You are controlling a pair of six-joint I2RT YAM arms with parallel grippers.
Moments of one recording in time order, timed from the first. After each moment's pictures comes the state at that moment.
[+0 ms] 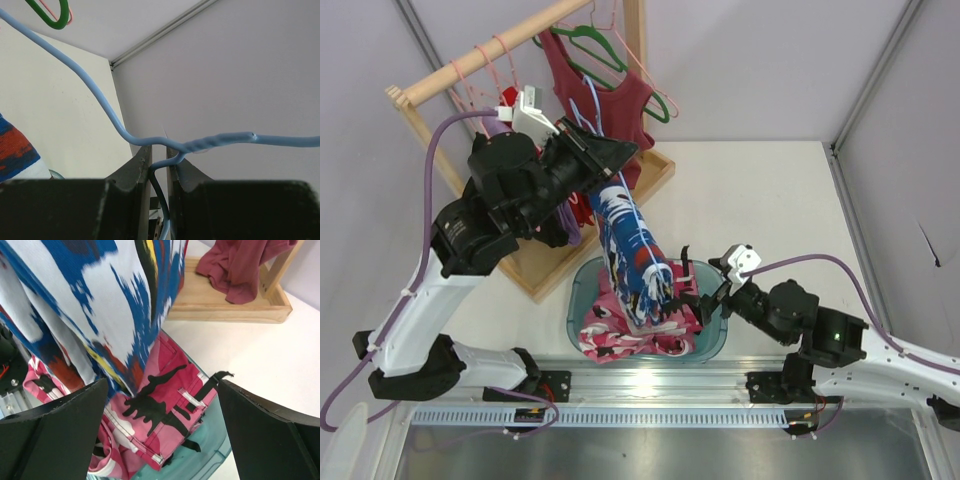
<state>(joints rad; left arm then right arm) -0.89 1.27 1.92 -0.70 -0.31 -0.99 1.23 0.62 0.71 -0.20 0.38 -0.01</state>
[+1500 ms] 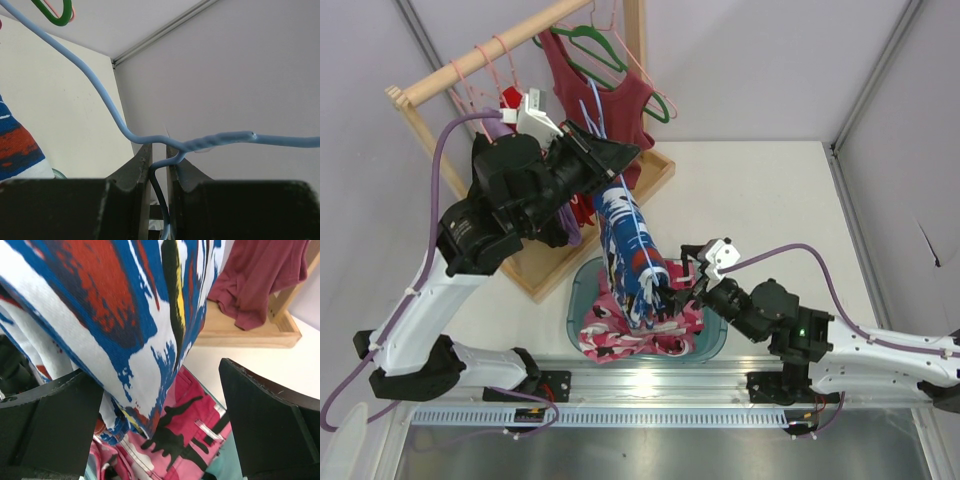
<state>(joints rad) -0.89 1.27 1.90 -0.69 -0.30 -0.99 1.32 0.80 0.71 0.17 0.45 -0.08</state>
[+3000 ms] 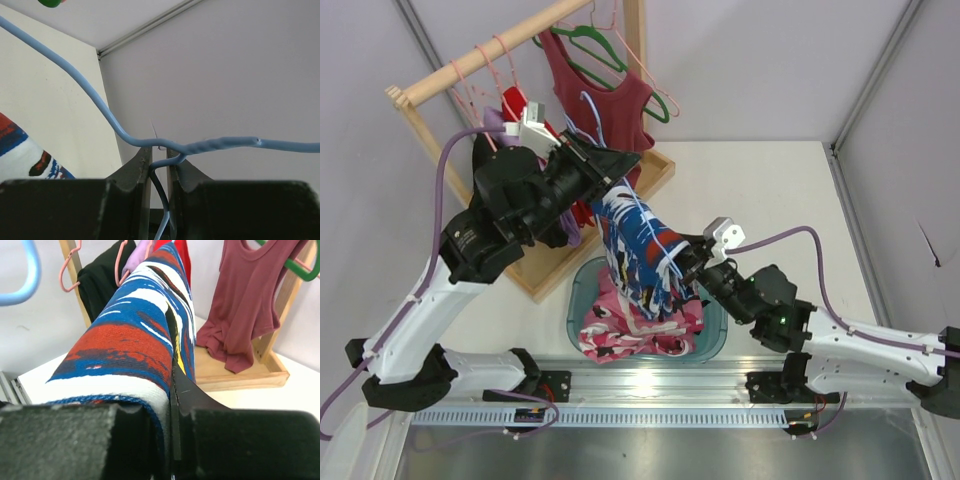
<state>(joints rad) -0.87 1.19 1.74 -0.58 -0.24 -1.08 1.20 0.92 0.74 0.50 0.40 -0.11</state>
